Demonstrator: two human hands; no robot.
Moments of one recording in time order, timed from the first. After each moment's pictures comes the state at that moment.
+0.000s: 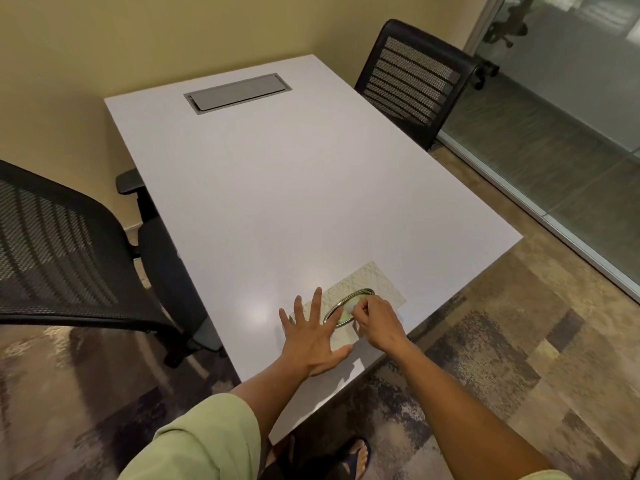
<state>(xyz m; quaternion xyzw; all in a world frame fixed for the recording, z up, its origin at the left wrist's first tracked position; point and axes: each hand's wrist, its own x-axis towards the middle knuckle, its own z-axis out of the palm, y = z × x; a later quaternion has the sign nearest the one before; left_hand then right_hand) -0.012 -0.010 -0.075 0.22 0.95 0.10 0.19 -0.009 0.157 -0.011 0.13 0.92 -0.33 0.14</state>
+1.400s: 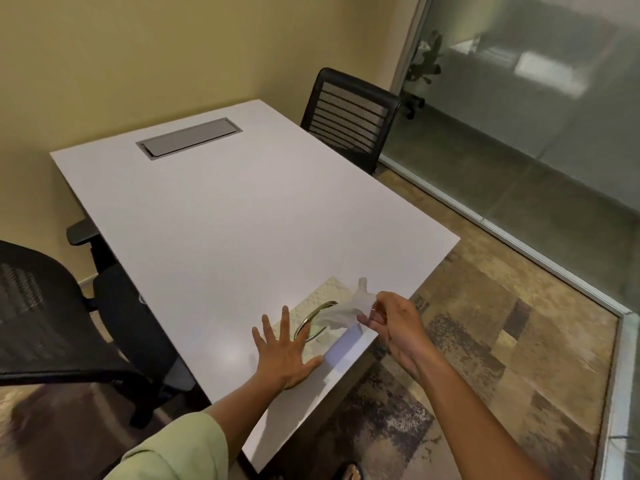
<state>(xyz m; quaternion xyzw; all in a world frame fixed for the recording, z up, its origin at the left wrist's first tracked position) -0.016 -0.012 -0.069 0.24 0.95 0.05 0.21 0.047 0.198 0.077 0.33 0.57 -0.75 -0.03</state>
